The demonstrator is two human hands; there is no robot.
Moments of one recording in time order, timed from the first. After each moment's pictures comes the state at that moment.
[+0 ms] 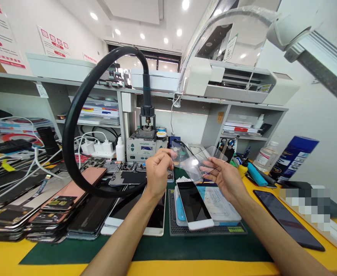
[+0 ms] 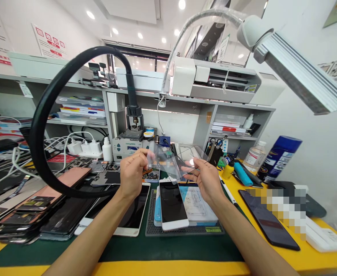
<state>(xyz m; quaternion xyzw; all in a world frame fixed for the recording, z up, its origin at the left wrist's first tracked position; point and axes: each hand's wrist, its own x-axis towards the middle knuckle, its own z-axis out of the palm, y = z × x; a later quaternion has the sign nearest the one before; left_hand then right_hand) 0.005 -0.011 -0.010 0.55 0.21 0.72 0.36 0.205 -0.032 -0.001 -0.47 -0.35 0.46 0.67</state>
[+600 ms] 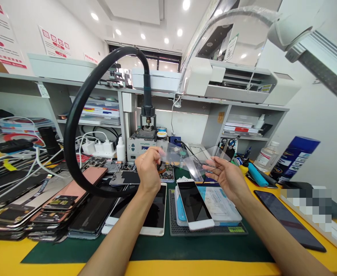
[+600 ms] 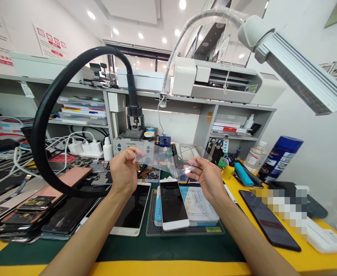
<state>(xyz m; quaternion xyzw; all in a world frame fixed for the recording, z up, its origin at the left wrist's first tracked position) -0.006 -0.001 -0.006 0.41 0.22 0.80 0.38 0.207 -0.030 0.004 -0.48 -0.32 0.46 0.68</state>
